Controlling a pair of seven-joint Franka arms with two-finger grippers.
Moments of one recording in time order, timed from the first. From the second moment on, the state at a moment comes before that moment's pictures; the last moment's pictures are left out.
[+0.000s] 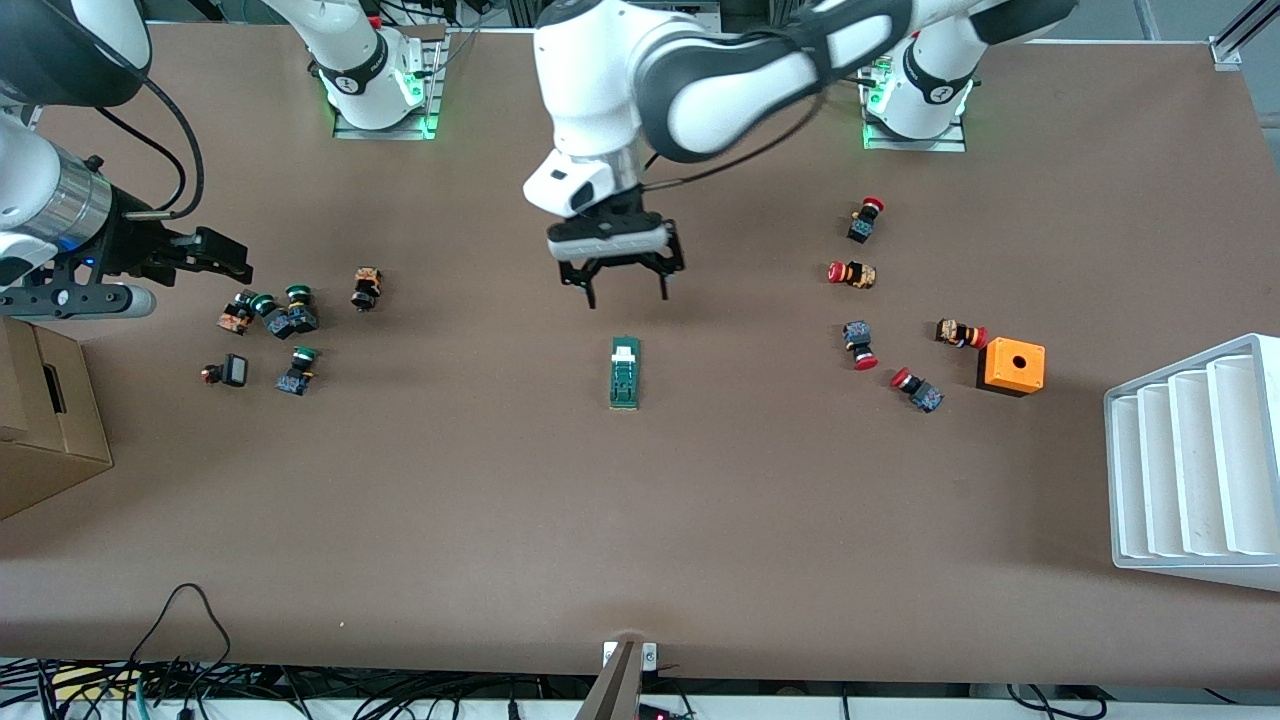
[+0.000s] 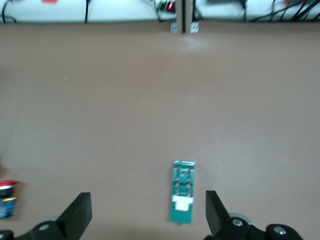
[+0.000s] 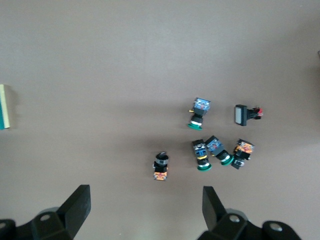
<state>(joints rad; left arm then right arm) -0.24 0.69 -0.90 -1.30 0.91 1.78 -1.27 0.05 0.07 0.01 -1.68 0.02 1.67 0.03</state>
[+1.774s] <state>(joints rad) -0.08 0.12 0.12 -1.50 -0.05 1.60 -0.04 0.06 0.10 0.00 -1.56 0.00 1.55 -0.02</state>
